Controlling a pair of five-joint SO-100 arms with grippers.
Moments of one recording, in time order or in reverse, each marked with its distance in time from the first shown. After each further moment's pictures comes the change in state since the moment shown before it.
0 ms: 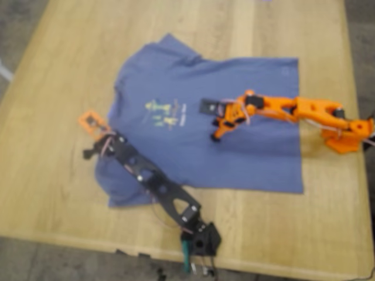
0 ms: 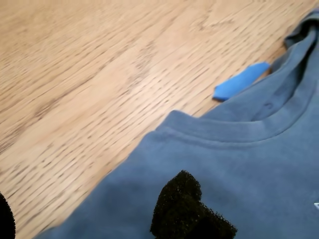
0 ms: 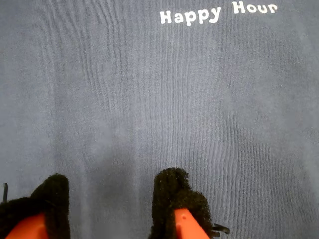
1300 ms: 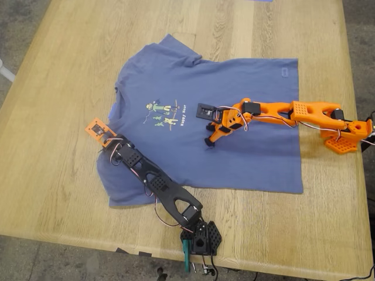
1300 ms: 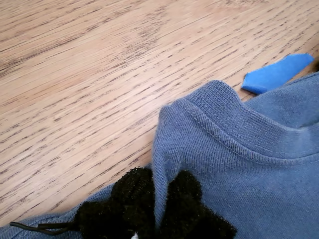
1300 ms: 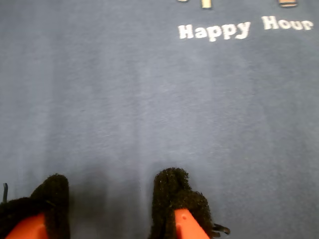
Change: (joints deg) arm 0 2.5 -14.6 -1.6 -10.5 -8.2; arm 1 -1.7 -6.8 0.0 -12.0 0.0
